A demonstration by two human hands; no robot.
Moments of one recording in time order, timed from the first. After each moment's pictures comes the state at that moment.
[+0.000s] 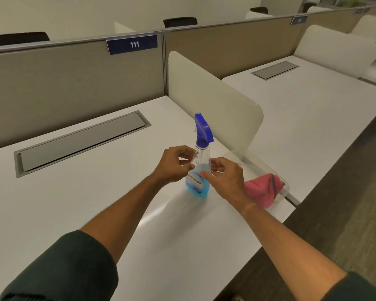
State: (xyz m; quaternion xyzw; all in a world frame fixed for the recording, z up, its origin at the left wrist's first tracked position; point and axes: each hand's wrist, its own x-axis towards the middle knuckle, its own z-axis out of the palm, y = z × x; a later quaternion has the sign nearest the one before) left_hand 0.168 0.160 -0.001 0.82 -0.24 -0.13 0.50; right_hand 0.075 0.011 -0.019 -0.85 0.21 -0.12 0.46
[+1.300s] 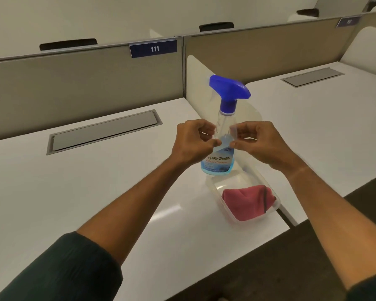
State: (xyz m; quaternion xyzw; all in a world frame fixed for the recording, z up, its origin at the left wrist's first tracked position) left_hand 0.123 0.060 0.087 0.86 -0.15 0.06 0.48; right_hand 0.092 -0.133 0.090 -0.87 -0.04 -0.06 0.49
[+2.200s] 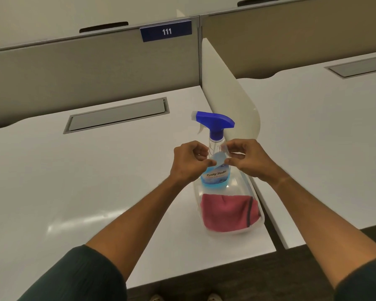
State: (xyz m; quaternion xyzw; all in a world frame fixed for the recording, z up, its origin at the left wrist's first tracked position) left_hand 0.126 -0.010 0.008 0.89 0.04 0.04 0.46; right_hand 0.146 -0.195 0.009 -0.84 -0.11 0.09 0.52
